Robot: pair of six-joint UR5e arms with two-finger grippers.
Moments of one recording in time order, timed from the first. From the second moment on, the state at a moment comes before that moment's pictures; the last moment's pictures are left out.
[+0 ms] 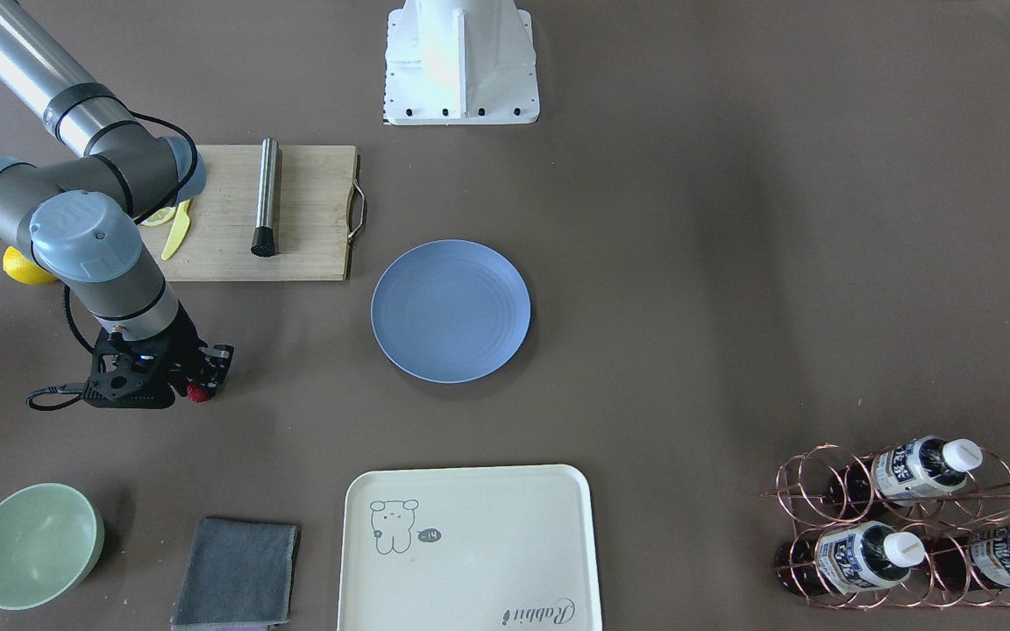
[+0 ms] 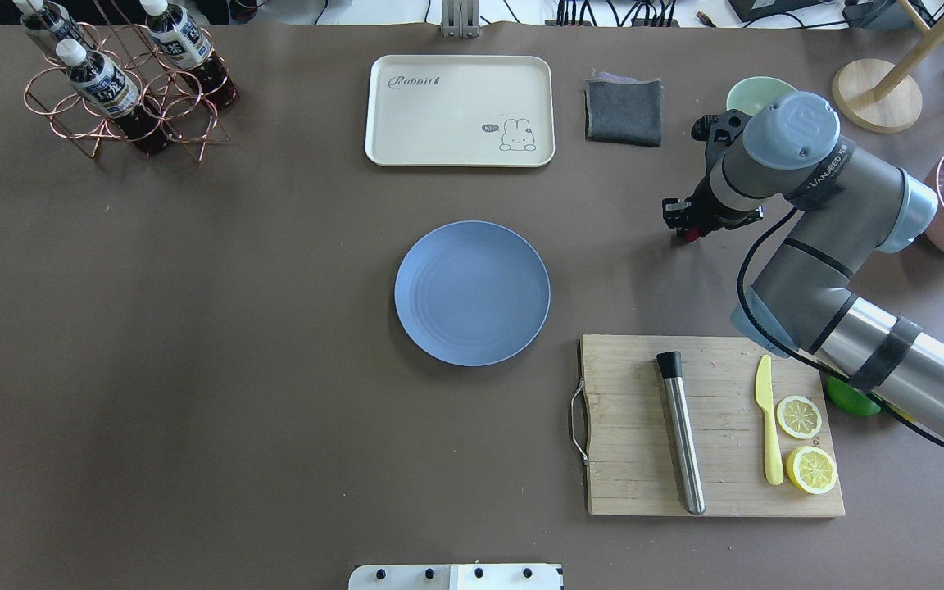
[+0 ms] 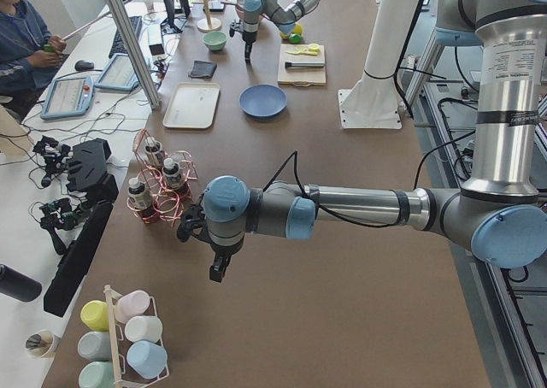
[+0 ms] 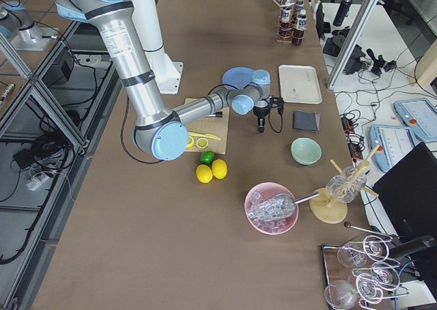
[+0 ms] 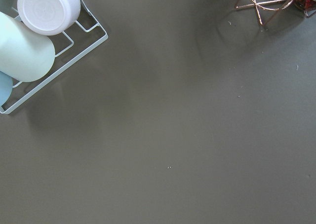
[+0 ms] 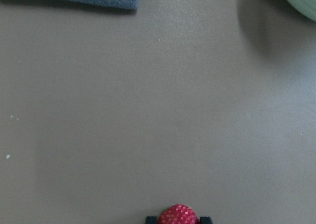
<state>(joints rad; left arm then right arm) -1.65 -1.56 -1.63 -1.66 -2.41 0.19 0.81 -1.15 1.47 -1.24 1.94 1.00</state>
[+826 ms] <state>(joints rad) -1.65 -1.55 -1.64 -1.66 -2.41 0.19 0.75 -0.95 1.50 -1.34 1.92 1.40</state>
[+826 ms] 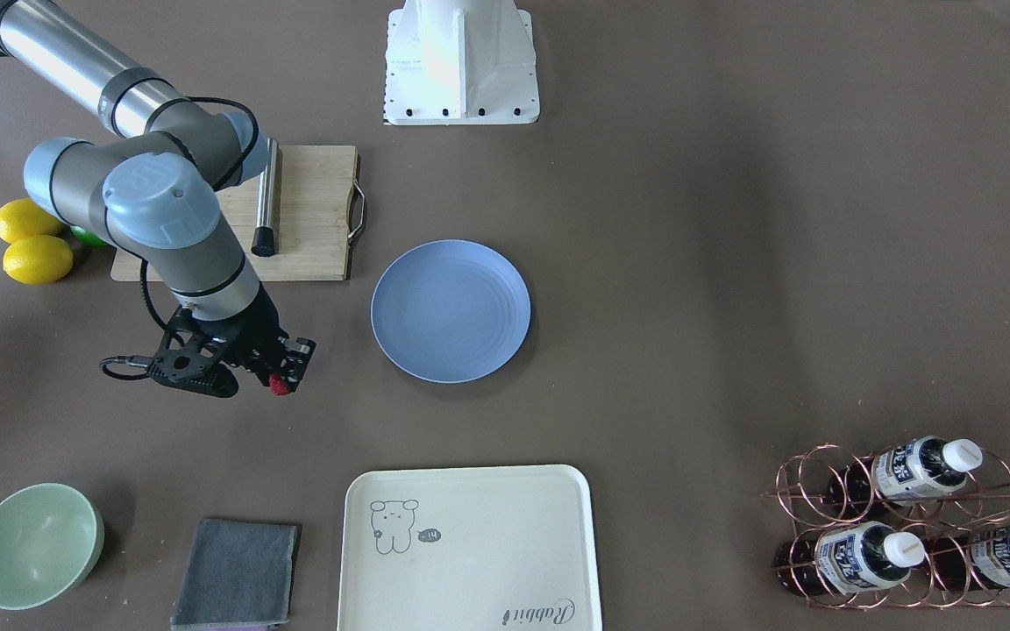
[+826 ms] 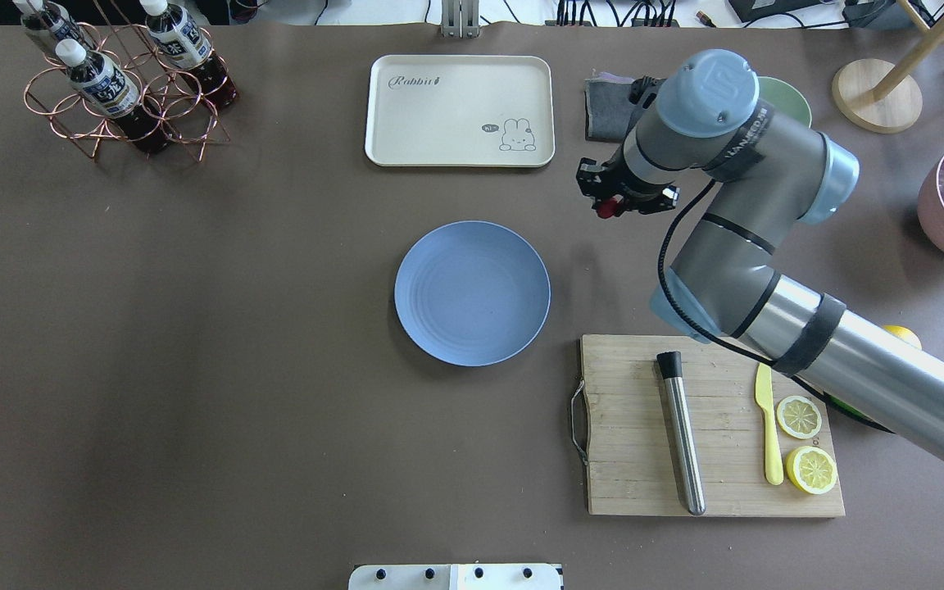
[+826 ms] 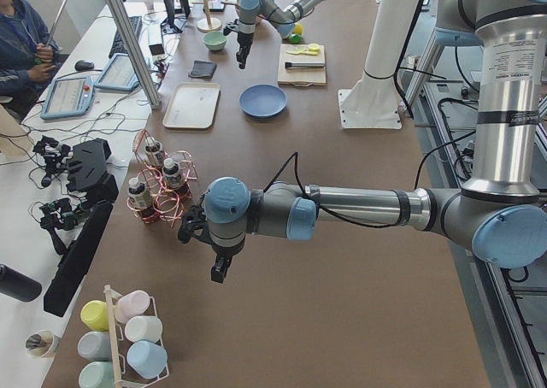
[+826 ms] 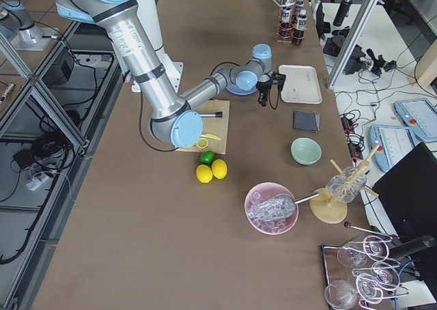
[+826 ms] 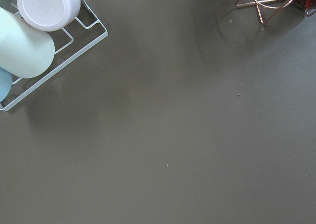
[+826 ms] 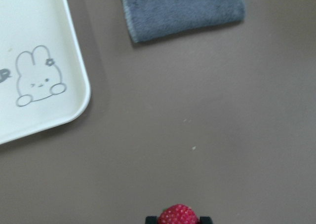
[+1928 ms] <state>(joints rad) -1.65 -1.49 -1.69 -1.66 -2.41 0.19 0.42 -0.75 1.47 -1.58 1.57 1.69</state>
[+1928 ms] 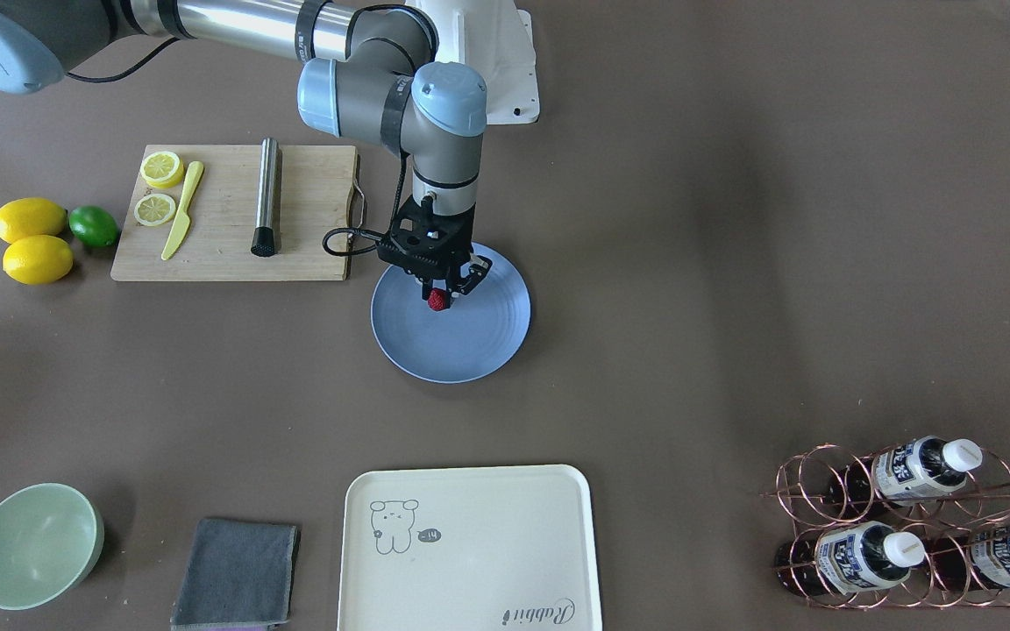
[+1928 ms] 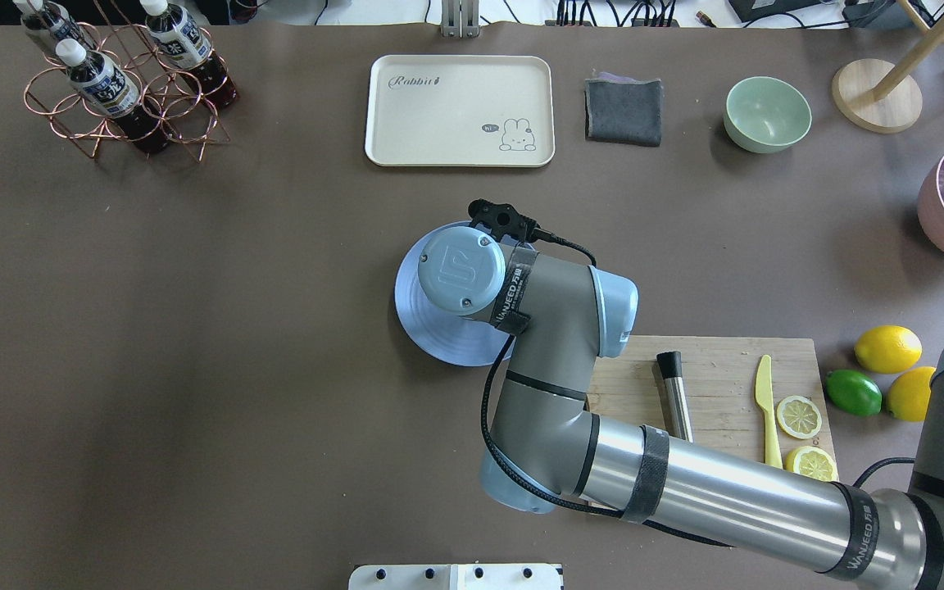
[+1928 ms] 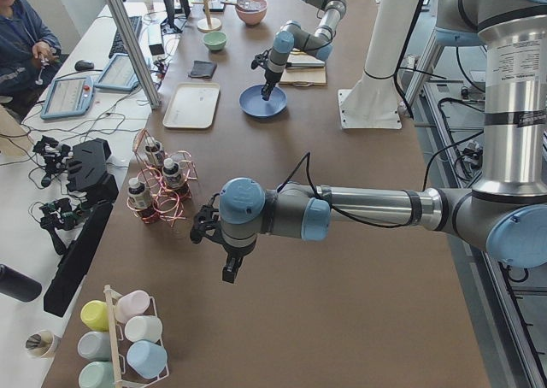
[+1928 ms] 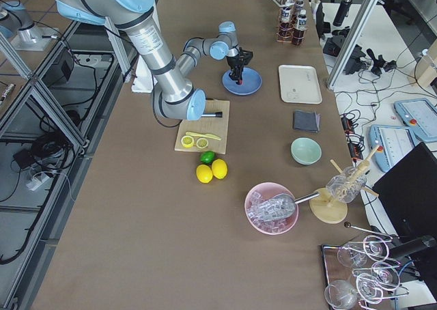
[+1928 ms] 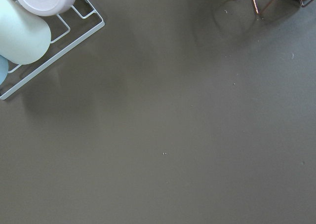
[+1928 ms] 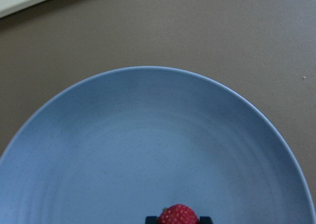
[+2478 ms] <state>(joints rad) -1.65 -1.48 -1.69 -1.66 -2.41 0.19 0.41 -0.75 1.46 -1.57 1.55 1.69</state>
